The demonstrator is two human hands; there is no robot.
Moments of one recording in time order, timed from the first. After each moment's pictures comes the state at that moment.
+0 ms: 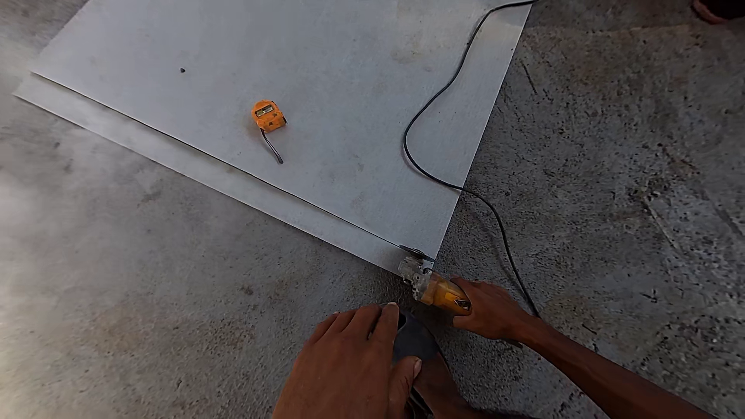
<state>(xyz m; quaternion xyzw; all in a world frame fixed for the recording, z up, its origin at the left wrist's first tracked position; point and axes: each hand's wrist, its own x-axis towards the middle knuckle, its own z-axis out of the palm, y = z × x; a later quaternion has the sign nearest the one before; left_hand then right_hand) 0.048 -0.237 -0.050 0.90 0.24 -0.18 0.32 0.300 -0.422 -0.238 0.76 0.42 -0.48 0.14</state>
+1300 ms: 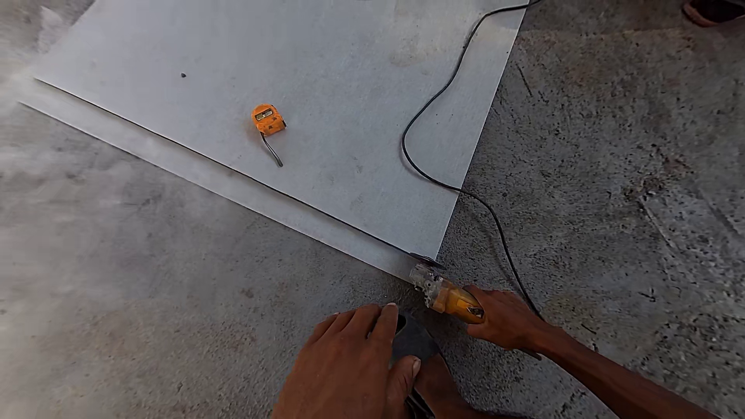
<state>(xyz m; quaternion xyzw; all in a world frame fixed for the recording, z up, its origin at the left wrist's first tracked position) 0.048 -0.236 -0.049 0.89 0.24 -0.19 0.33 0.310 -0.443 -0.232 0.76 0.40 -0.49 0.16</state>
